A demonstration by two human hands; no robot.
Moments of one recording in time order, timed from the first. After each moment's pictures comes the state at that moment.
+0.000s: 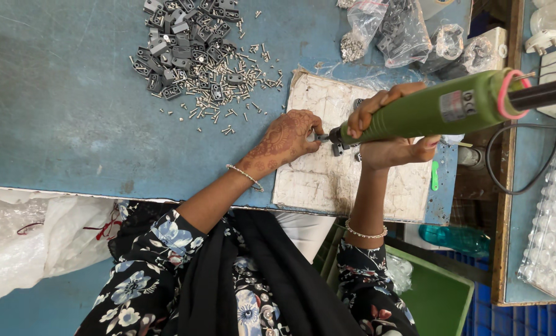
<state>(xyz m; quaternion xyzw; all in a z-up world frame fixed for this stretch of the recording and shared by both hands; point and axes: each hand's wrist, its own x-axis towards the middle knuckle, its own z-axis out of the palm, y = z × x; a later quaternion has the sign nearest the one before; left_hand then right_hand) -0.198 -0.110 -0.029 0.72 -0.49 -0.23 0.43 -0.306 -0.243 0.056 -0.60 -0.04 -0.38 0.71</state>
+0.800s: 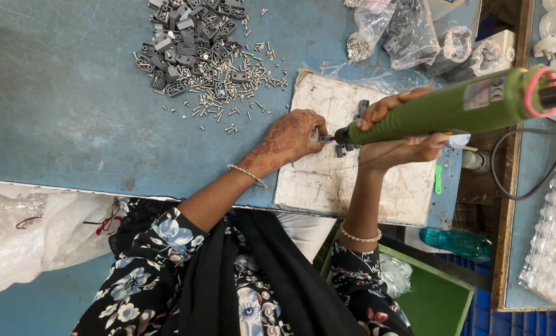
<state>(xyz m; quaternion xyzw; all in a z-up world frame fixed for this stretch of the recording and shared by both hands) -0.195 -0.109 -0.028 0.72 -0.48 -0.23 0.44 -0.301 -0.242 0.045 -0.53 0.05 -0.48 0.70</state>
